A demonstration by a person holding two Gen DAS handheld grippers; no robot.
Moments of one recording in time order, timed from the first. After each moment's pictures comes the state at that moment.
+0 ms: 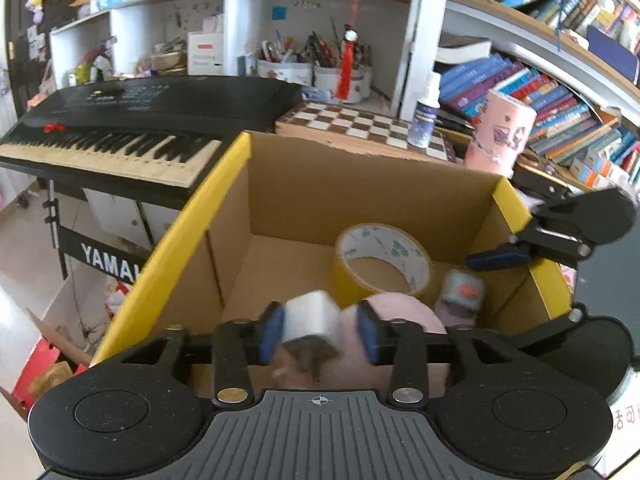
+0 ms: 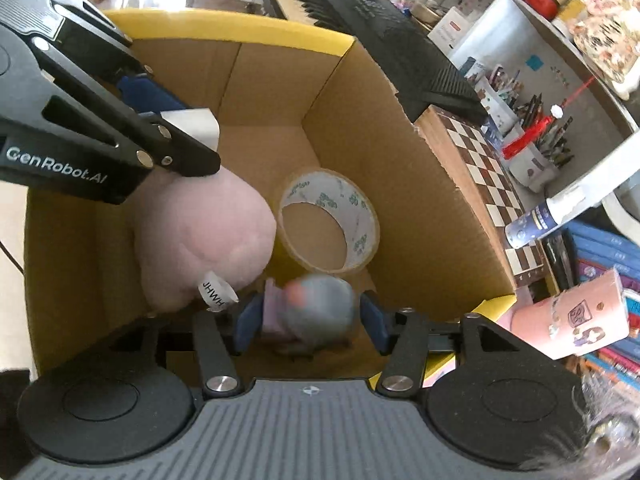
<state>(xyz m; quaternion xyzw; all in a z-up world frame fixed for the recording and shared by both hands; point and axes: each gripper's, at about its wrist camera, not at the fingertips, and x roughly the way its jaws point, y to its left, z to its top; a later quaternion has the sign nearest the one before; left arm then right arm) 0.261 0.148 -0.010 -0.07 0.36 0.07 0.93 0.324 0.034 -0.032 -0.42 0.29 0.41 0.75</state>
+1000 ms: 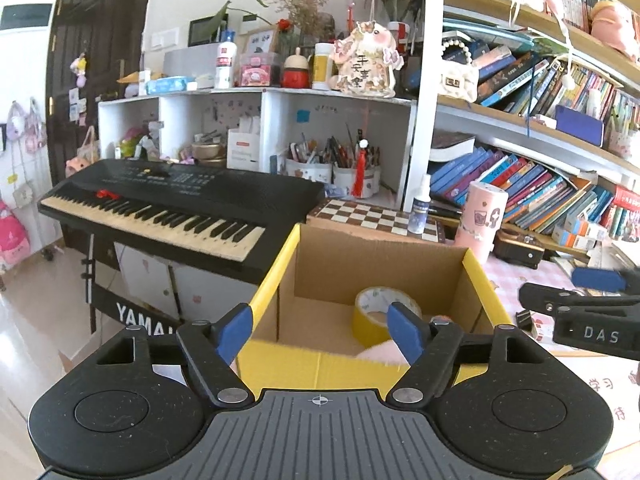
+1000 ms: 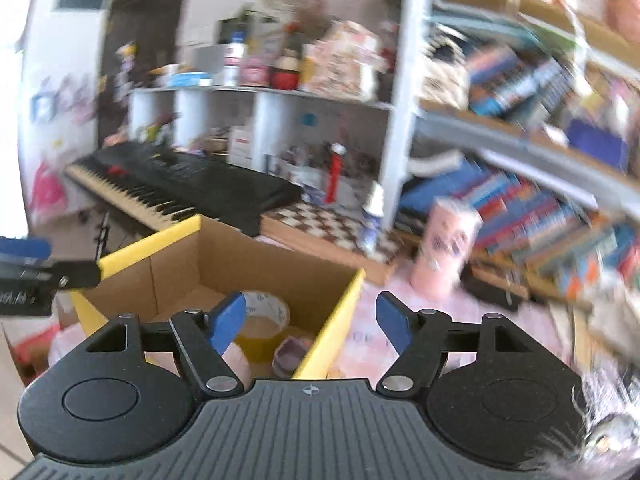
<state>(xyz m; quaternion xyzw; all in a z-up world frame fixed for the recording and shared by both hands) 0.143 0.147 0.042 -0.06 0.23 0.10 0.97 0.214 -0.045 0.051 -0.09 0.19 0.21 0.95</state>
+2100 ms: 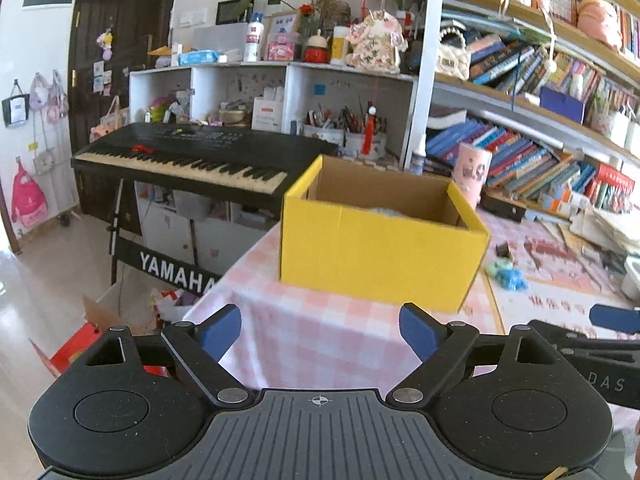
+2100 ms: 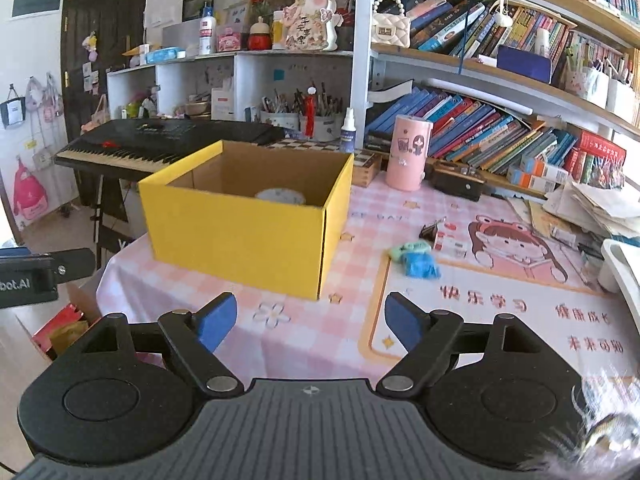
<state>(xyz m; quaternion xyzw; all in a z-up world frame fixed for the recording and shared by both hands) 0.002 0.130 0.010 -0.08 0.26 0.10 0.96 0.041 -0.060 0.012 -0.06 0.25 0.15 0.95</state>
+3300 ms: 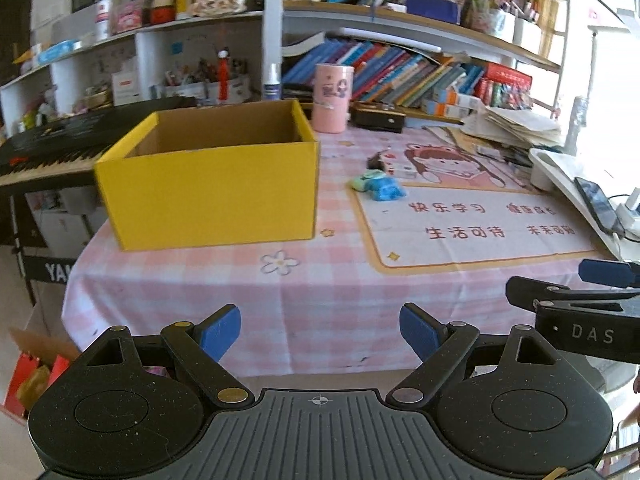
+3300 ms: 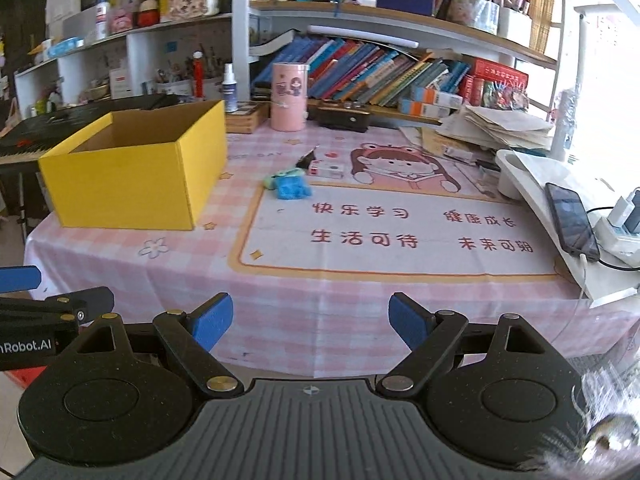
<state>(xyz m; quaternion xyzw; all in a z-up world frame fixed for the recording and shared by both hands) 0.033 0.032 -0.014 0.00 0.33 -0.07 0.94 0.009 -0.151 -0.008 -0.02 0.31 0.01 0.95</state>
